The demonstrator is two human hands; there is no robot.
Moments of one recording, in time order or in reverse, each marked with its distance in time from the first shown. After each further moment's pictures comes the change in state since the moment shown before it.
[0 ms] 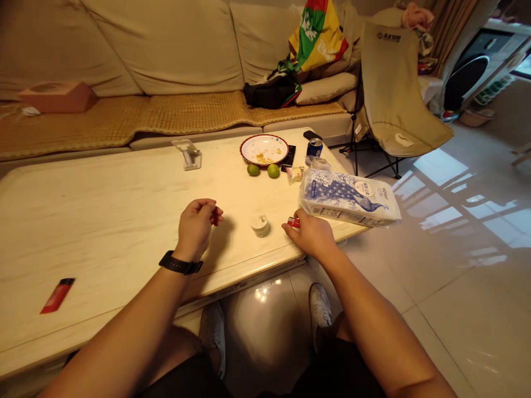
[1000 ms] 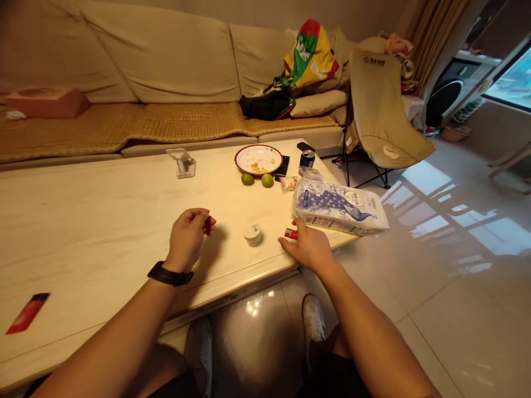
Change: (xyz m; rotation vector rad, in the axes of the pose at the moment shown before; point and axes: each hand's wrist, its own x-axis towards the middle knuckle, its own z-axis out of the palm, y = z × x) left_hand 0.001 -0.001 0.000 0.002 -0.003 -0.016; right_hand -0.008 0.011 0.000 0.014 0.031 0.007
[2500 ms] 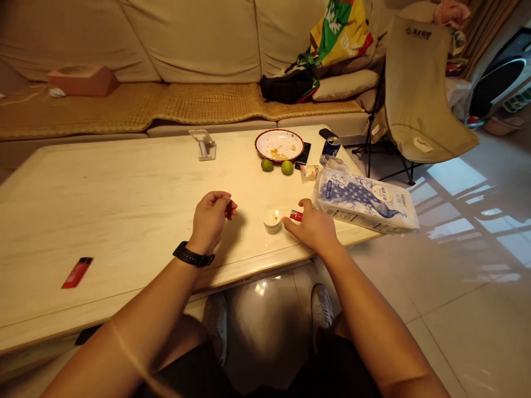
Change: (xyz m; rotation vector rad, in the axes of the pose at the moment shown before) left_hand -0.004 0.004 0.000 -0.010 -0.022 -0.006; right_hand 0.029 -0.038 -0.002 0.023 -0.004 -0.005
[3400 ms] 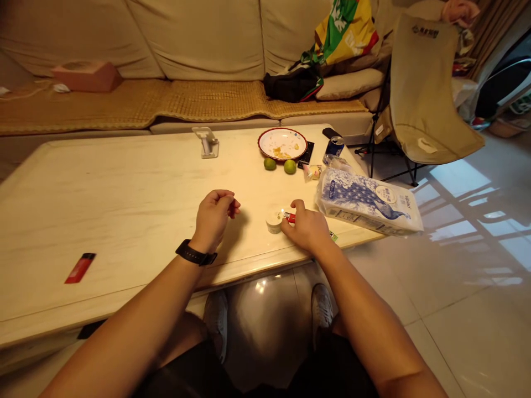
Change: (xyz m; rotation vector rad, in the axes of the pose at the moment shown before) left_hand -0.002 0.001 0.001 0.000 -0.008 0.006; right_hand 0.003 -0.014 0.011 -0.019 -0.031 -0.110
